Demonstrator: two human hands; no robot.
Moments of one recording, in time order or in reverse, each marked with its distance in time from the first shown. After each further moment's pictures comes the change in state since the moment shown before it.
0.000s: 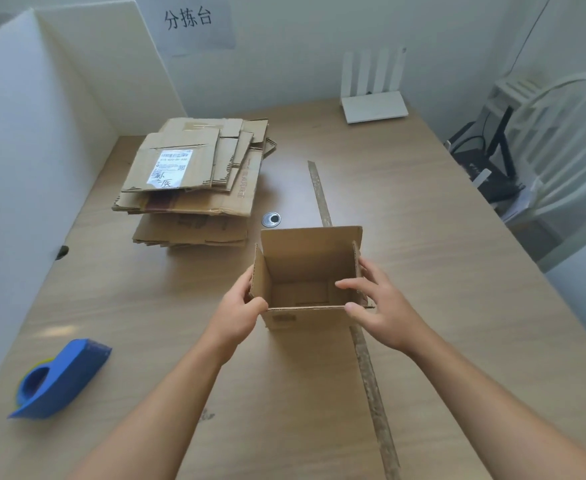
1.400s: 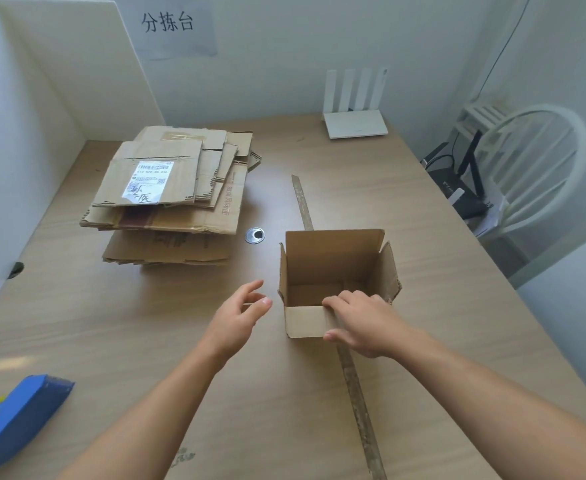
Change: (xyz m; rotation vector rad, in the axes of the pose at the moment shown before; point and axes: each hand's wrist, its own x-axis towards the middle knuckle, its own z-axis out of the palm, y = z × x) left_hand 0.036 0.006 -0.003 0.121 -0.010 -0.089; right_hand 0.050 -0.005 -0.002 -0.866 -0.352 0.052
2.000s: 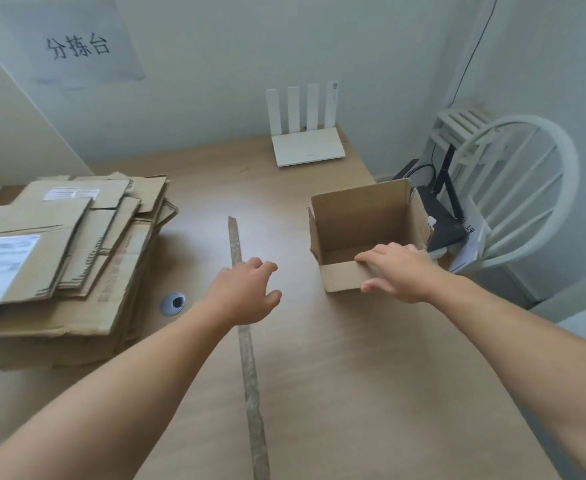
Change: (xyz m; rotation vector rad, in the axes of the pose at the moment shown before) left_hand 0.230 0.151 0.137 1.225 -0.071 0.273; right_hand 0.099 0.304 -0.093 -0.099 0.067 0.084
